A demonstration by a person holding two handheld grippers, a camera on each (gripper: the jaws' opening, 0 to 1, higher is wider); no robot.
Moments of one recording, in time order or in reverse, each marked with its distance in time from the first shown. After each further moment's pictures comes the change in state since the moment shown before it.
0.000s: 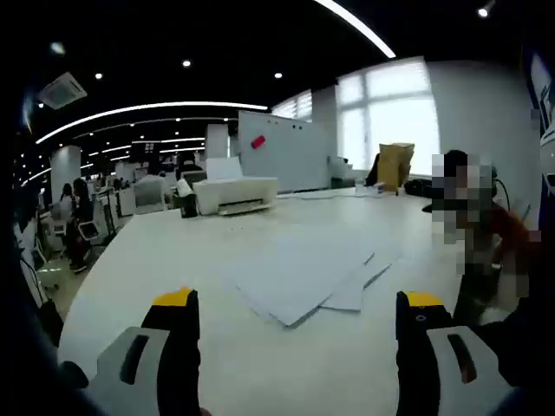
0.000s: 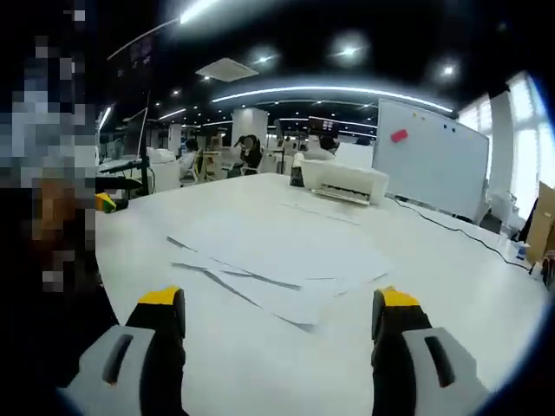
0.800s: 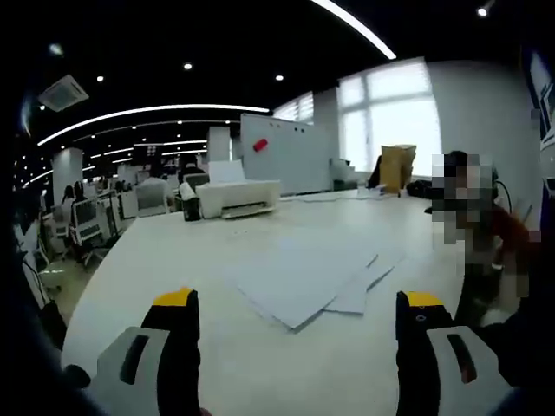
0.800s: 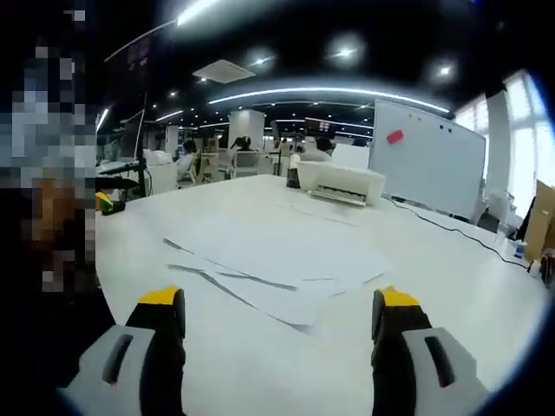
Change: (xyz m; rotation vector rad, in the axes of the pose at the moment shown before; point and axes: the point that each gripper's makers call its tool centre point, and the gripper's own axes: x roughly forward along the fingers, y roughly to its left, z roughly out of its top) left arm -0.003 0.006 0.005 0.006 -0.010 0.013; right arm -0.001 -0.004 0.001 0.007 -0.009 -0.017
